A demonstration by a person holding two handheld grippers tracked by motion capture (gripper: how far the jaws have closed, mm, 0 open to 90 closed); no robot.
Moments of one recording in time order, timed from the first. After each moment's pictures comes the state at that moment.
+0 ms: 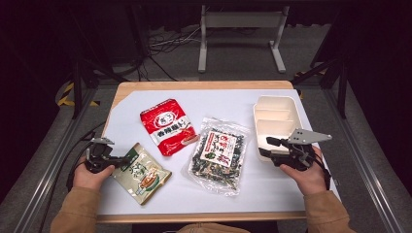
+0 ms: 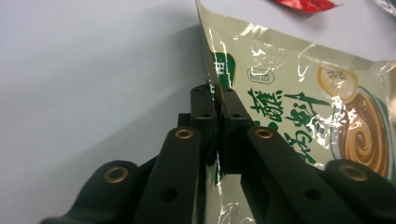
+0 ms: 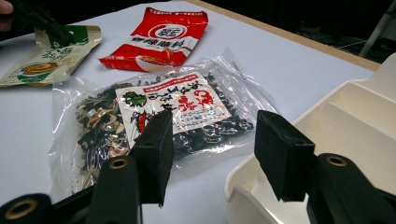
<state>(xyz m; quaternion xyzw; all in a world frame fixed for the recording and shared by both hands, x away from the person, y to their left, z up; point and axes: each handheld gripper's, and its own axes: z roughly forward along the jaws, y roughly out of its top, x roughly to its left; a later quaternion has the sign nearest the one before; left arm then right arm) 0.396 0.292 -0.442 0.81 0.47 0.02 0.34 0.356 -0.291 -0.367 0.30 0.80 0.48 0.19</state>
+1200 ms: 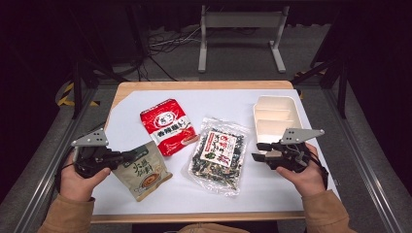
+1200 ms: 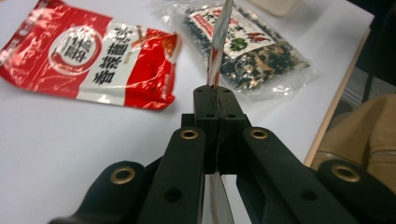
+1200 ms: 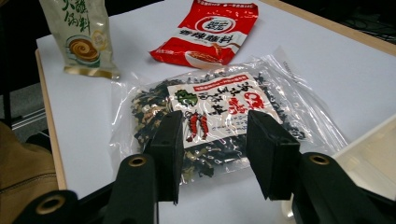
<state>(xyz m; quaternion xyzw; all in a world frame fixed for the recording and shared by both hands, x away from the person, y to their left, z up) 0.334 0.254 -0.330 0.84 0.31 0.06 0.44 0.349 -0.268 -0.346 0.26 0.84 0.47 0.12</state>
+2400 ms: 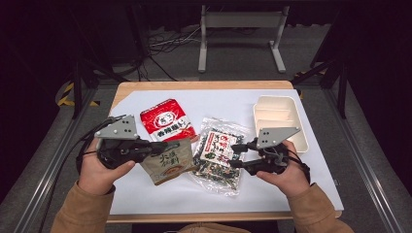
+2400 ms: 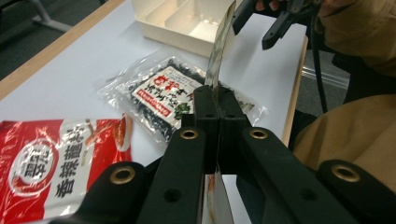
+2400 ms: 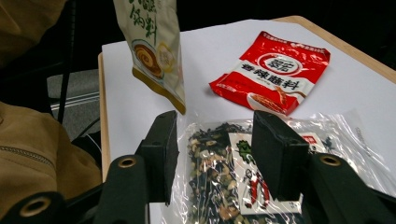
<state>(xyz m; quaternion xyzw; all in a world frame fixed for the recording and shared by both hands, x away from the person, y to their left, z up) 0.326 0.170 -0.259 0.87 0.16 0.08 0.46 0.340 -0.202 -0.320 0.14 0.86 0.49 0.09</state>
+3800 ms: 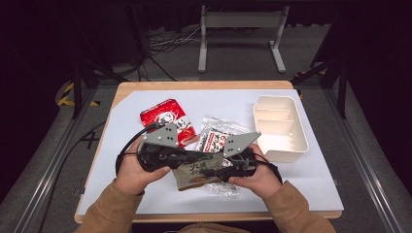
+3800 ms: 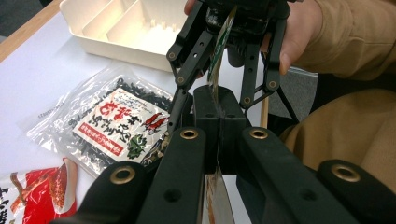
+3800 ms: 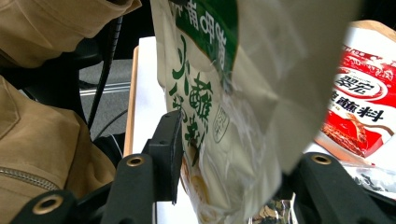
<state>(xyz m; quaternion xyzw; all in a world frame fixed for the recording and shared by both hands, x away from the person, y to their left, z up) 0.331 0.105 -0.278 0.89 0.10 0.04 0.45 0.349 -0.138 -0.347 0.07 0.87 0.48 0.04</state>
